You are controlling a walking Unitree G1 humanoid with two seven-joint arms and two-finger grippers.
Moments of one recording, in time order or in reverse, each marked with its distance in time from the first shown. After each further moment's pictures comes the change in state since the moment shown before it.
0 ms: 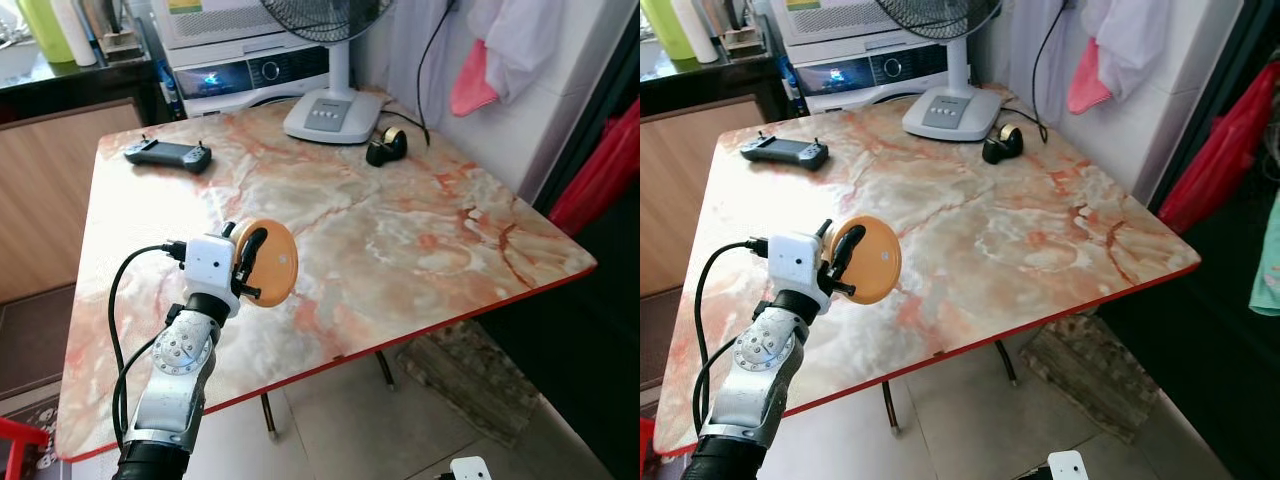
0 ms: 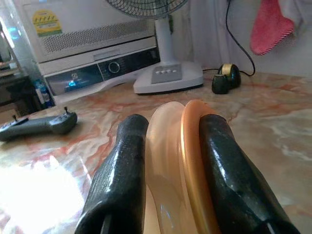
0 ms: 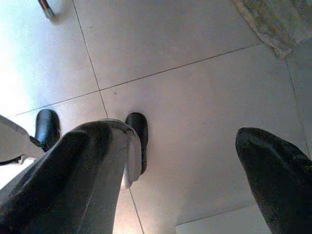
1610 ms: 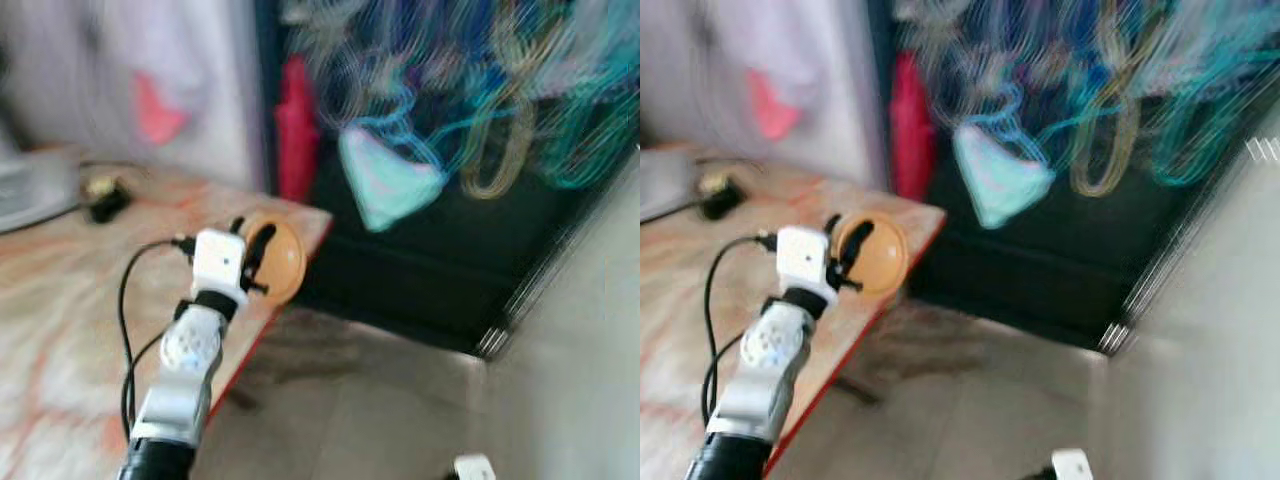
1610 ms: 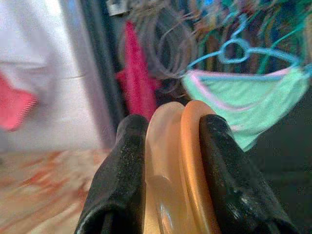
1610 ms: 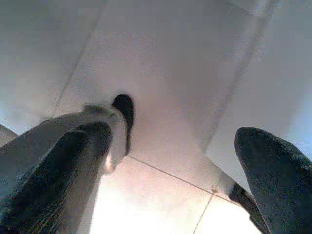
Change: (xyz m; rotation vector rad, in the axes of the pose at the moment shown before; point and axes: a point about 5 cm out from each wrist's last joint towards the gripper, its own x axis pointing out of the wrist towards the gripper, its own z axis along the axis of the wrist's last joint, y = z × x) left arm 0.004 -0.005 0.004 0.004 -0.023 -0.014; right arm 0.000 -0.005 0.001 0.001 0.003 0.001
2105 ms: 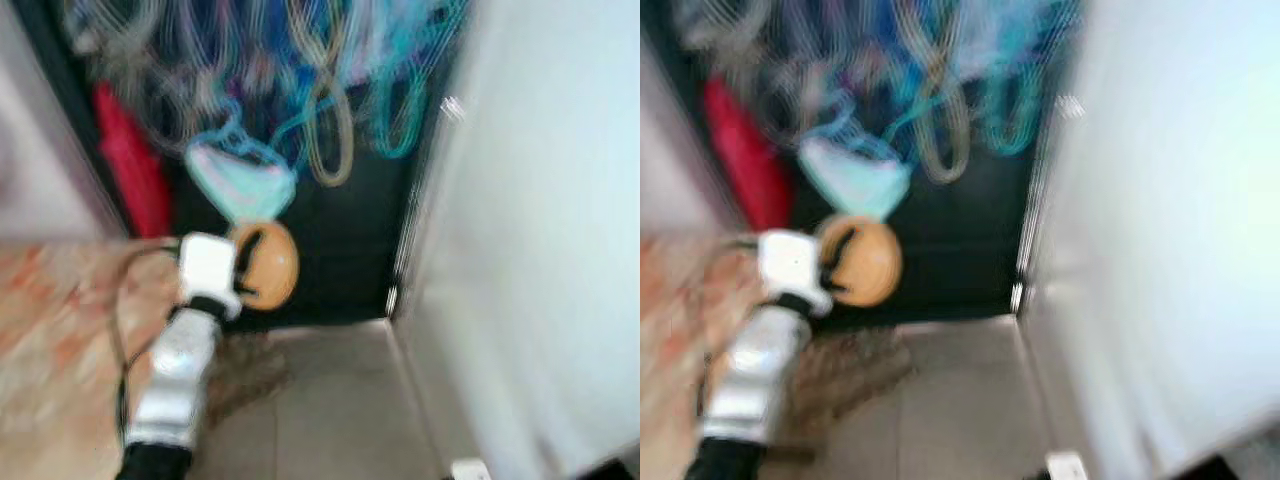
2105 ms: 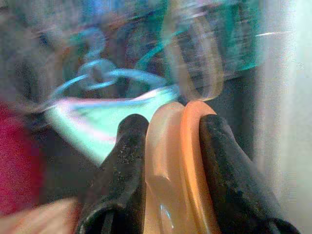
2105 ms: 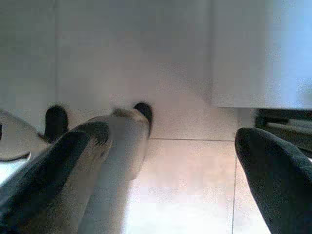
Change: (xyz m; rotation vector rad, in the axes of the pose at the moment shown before) left arm -0.001 0.000 -0.006 -0.004 0.022 -0.008; right arm 0.000 0.002 -0.005 0.005 0.013 0.005
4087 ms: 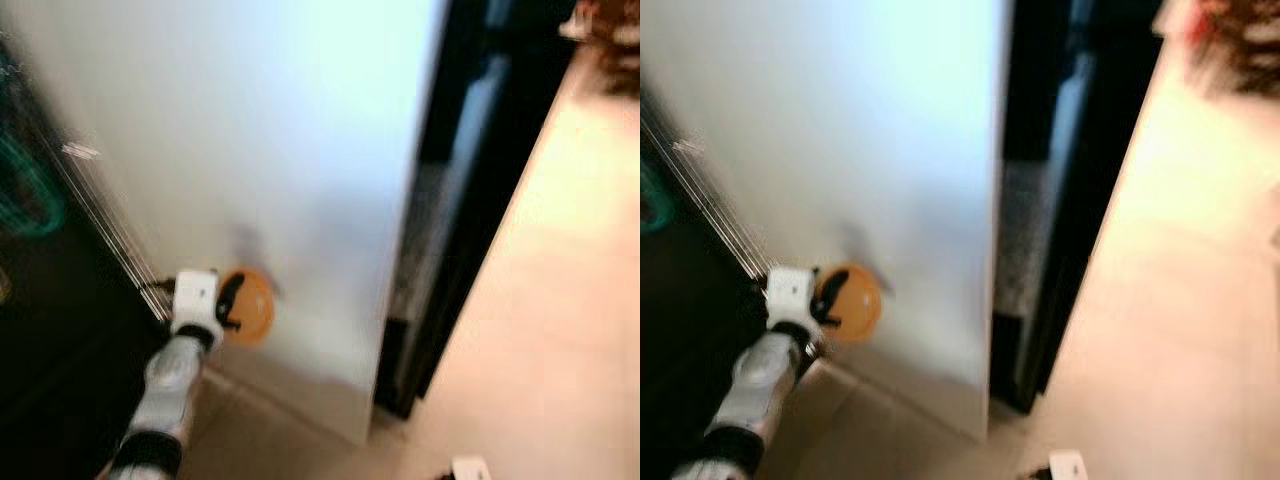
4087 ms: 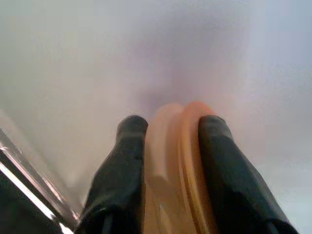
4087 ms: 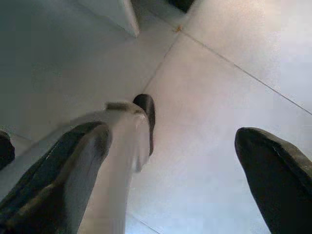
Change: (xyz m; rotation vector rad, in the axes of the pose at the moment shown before) left arm -0.019 0.029 -0.091 -0.120 0.343 0.148; right arm 0.001 0.006 0.002 0.051 -0.009 -0.010
